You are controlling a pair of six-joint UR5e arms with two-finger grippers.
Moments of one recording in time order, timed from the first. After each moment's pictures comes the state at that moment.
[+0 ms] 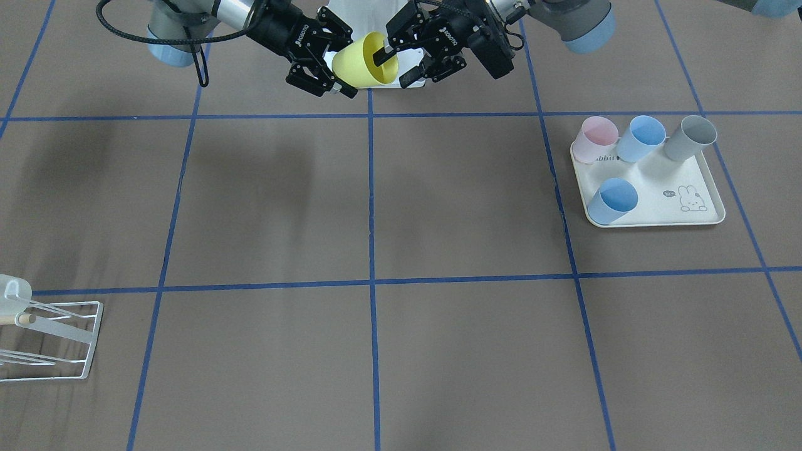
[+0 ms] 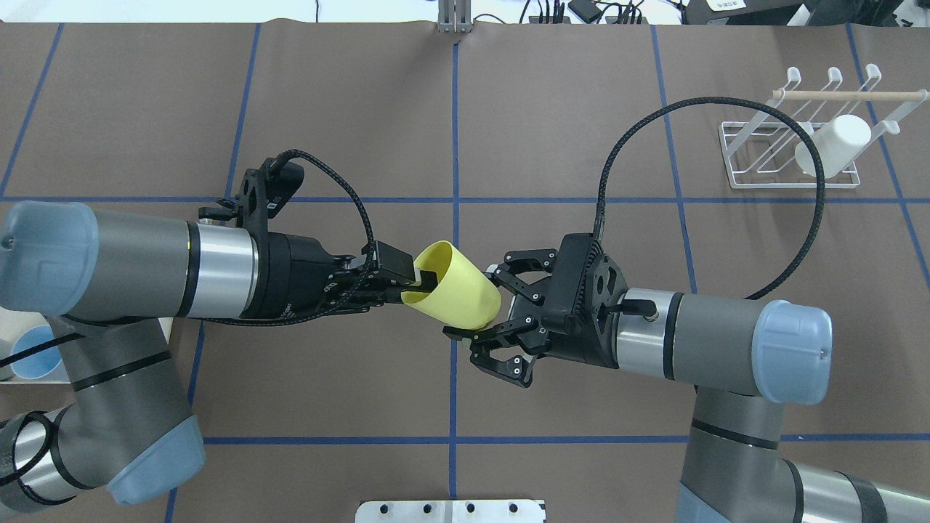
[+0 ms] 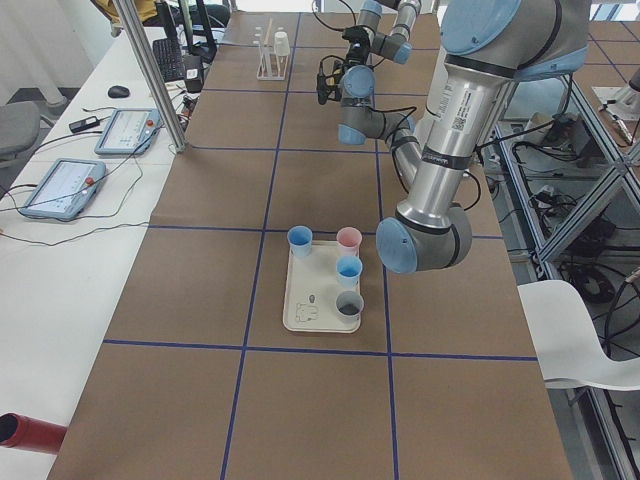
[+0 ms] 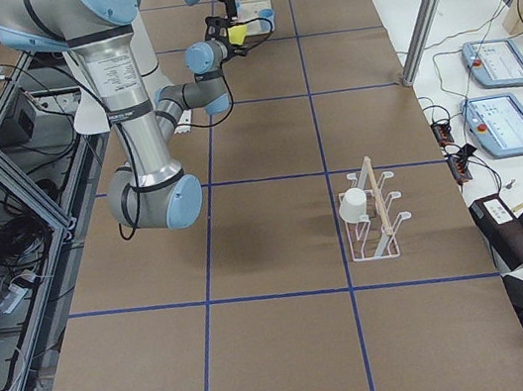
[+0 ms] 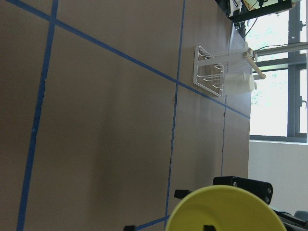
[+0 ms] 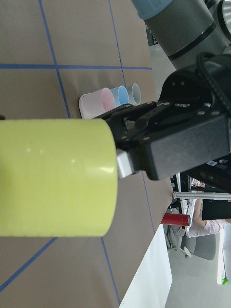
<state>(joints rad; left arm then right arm) -0.54 -1.96 -2.00 -2.46 -1.95 -1.67 0.36 -1.26 1.94 -0.44 1.64 0.30</state>
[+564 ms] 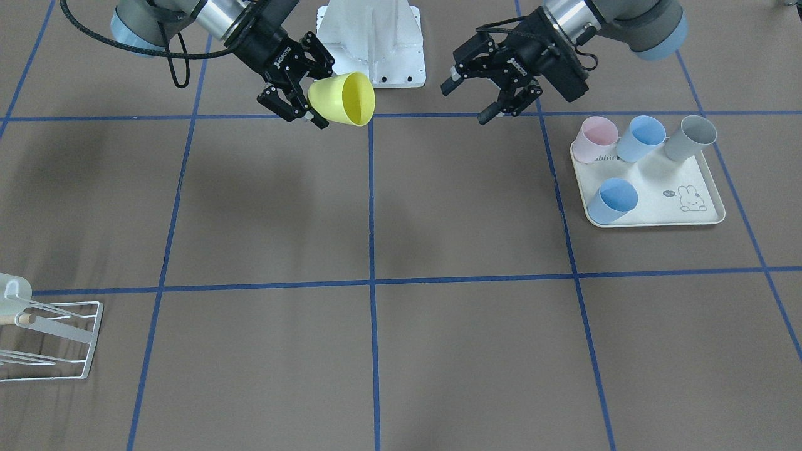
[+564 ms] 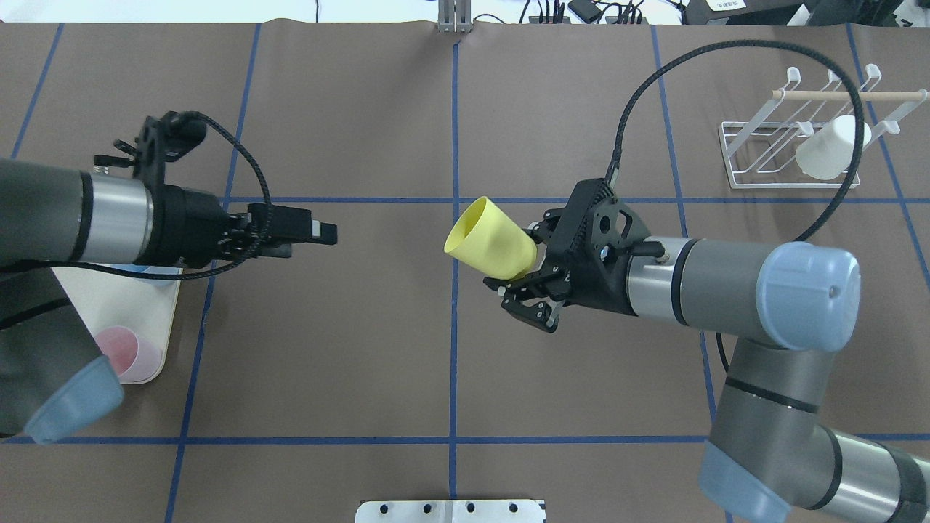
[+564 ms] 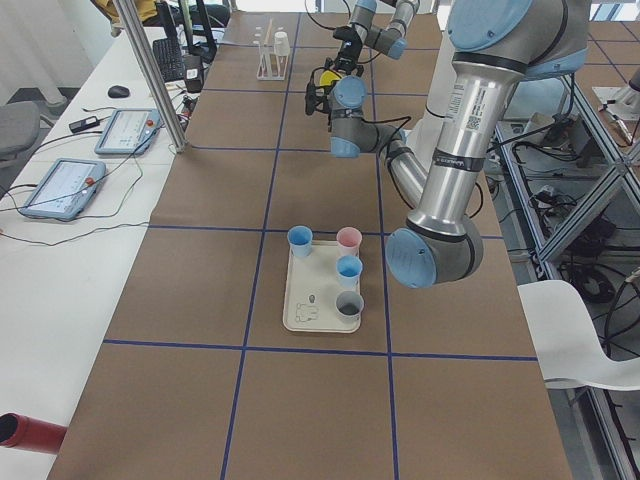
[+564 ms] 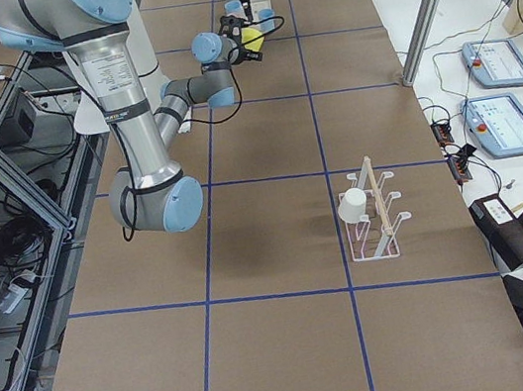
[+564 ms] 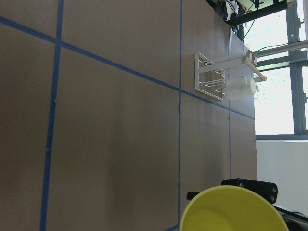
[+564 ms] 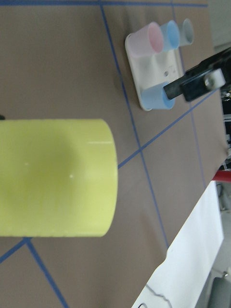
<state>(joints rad) -0.72 -1.79 -2.01 -2.44 -2.06 -1.40 0.49 -1.27 2.05 -0.84 1.68 0.30</state>
